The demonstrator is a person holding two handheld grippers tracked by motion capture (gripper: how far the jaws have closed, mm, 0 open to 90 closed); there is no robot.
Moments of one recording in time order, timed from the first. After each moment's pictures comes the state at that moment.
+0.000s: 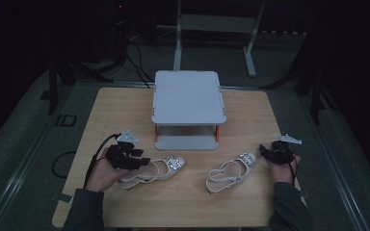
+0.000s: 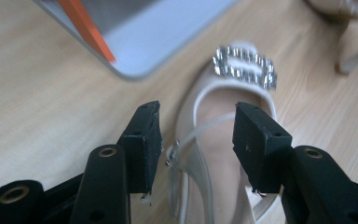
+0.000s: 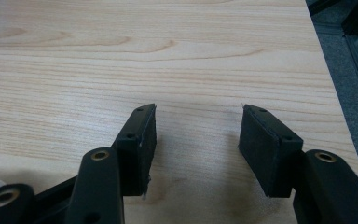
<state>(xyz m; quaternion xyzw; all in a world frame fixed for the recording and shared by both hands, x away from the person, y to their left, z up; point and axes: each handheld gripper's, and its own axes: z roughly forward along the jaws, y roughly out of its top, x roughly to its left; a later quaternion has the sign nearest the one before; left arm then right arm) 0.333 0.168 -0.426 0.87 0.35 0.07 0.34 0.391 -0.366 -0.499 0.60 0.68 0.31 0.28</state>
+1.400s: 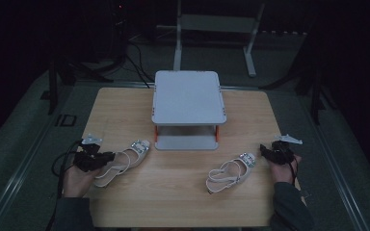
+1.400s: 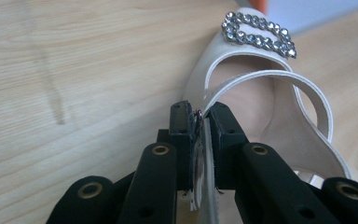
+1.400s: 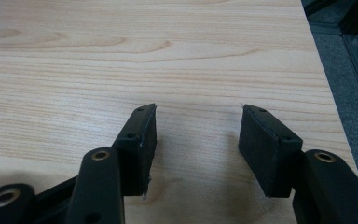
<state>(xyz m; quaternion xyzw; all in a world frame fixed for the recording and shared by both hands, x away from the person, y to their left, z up) 0.330 0.267 -0.452 0.77 0.52 0.14 0.33 0.391 -0.368 -0.499 0.60 0.68 0.31 0.28</state>
